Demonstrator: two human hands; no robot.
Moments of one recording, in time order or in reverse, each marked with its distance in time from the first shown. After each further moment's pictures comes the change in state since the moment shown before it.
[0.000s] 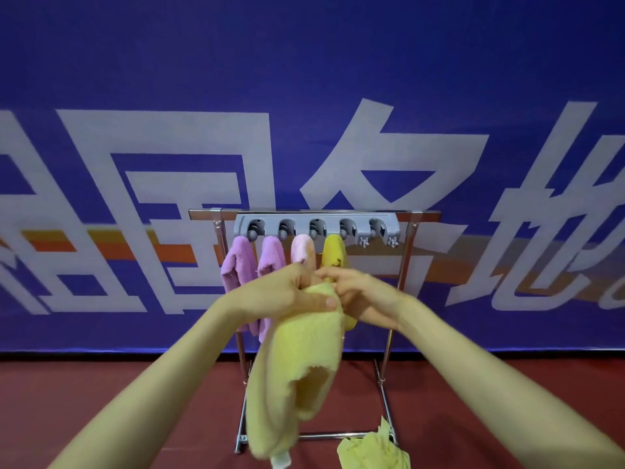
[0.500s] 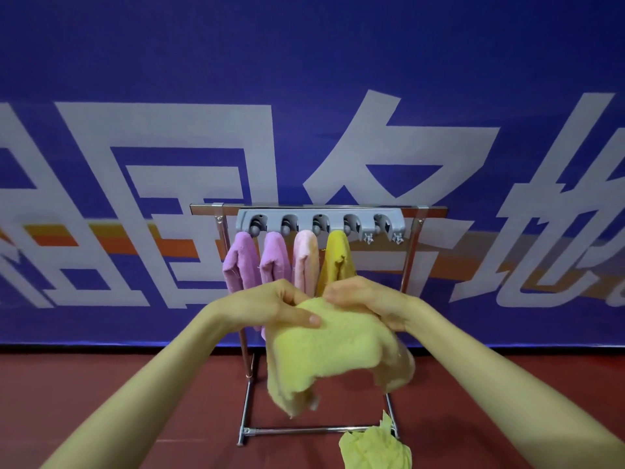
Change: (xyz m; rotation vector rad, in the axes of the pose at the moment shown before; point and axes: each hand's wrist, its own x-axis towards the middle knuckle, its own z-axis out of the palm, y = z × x) left_hand 0.001 -0.042 -0.009 -0.120 -0.135 -0.108; right_hand 0.000 0.009 -0.013 -0.246 -0.039 0.072
